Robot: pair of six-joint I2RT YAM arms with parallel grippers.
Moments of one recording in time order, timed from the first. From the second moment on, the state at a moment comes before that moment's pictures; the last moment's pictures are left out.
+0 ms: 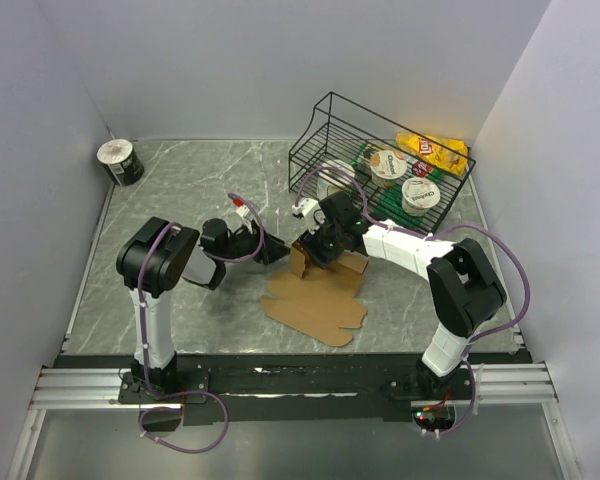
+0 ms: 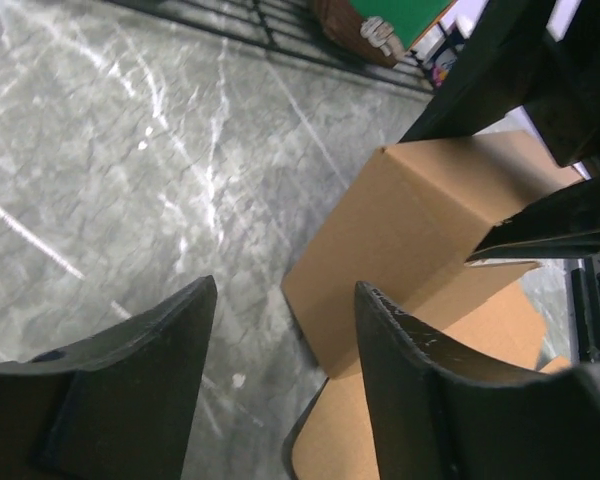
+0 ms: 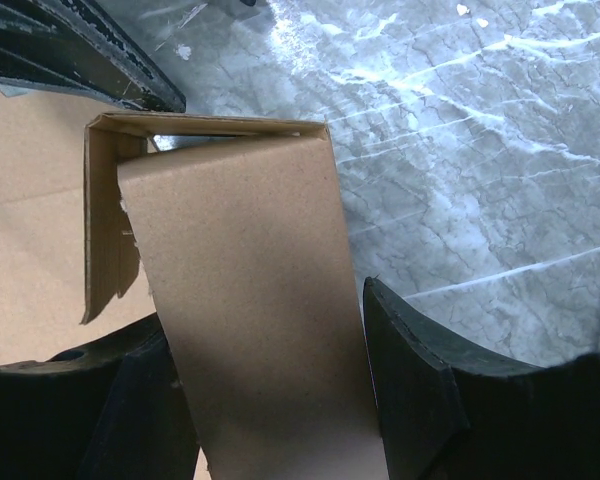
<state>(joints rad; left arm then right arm) -0.35 2.04 0.68 1.22 0.79 -0.47 0.60 1.71 1.12 -0.36 -0.18 -0.25</state>
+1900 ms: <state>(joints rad) -0.55 1.93 0.68 1.09 0.46 -0.28 0.57 1.71 1.11 -0.34 -0.16 -0.28</state>
